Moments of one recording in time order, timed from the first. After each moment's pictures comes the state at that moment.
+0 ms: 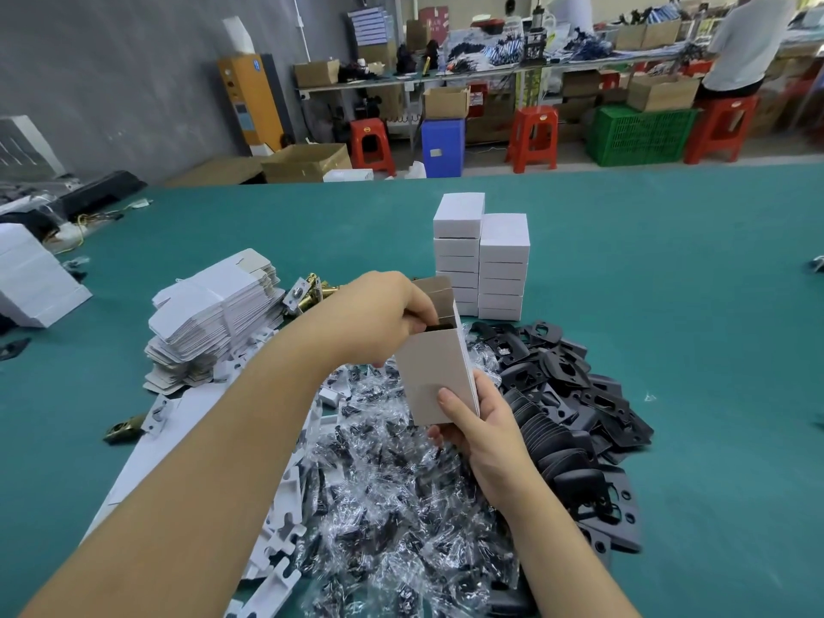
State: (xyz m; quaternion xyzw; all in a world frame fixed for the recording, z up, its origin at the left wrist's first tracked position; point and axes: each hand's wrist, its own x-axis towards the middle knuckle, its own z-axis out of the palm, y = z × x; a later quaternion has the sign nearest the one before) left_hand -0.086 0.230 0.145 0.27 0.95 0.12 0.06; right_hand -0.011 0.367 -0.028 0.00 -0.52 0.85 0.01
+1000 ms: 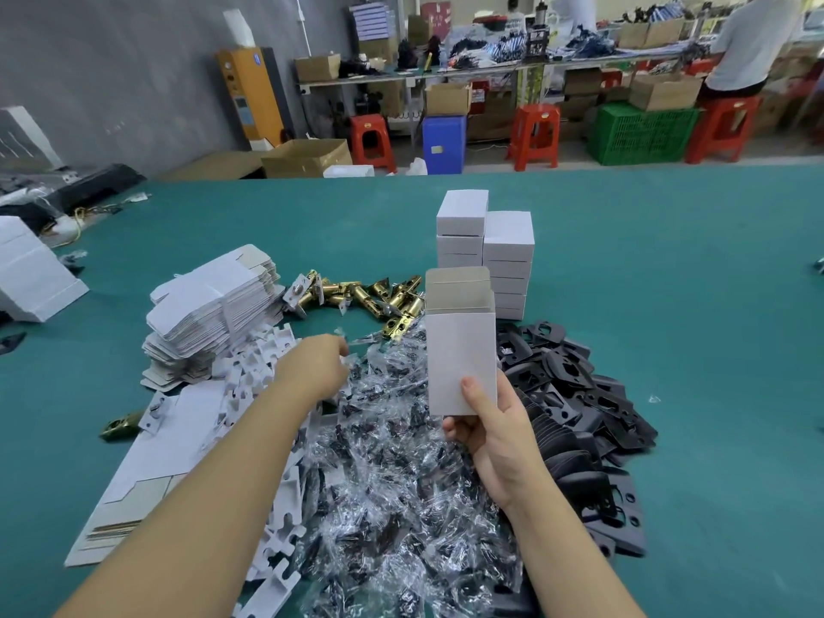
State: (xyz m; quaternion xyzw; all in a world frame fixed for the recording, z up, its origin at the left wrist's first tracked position) left_hand -0.147 0.157 0.016 0.04 1.00 0.07 0.06; right_hand -0.018 0.372 -0.035 -0.05 -0.45 0.89 0.03
